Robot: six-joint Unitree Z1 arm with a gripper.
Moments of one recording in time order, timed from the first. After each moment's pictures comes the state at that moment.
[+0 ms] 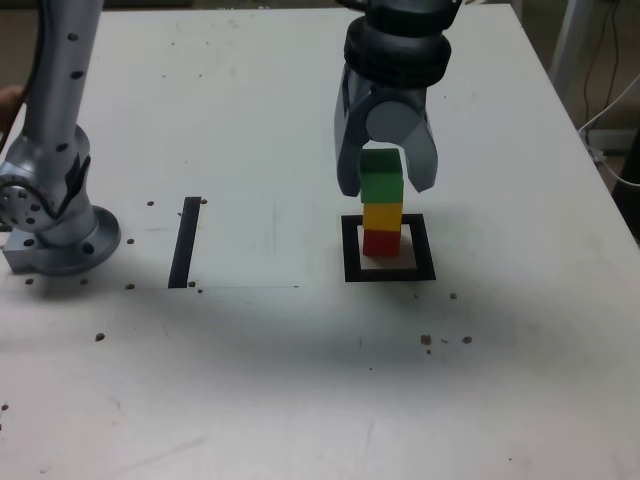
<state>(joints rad) -0.06 2.03 -1.74 1.44 0.03 -0.08</state>
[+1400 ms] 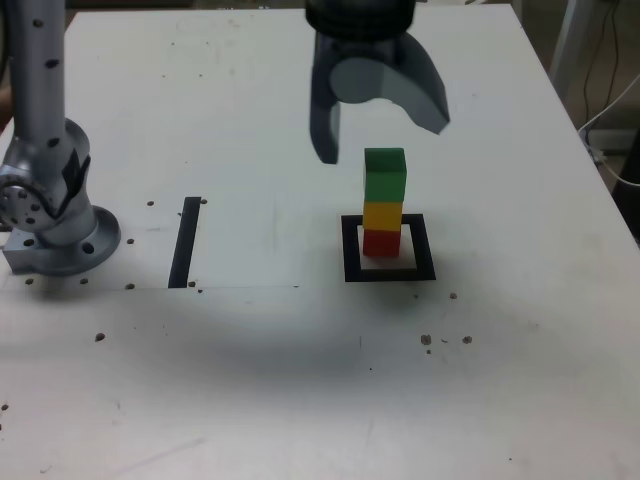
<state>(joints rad) -0.06 1.85 -1.65 1.42 0.04 -0.01</state>
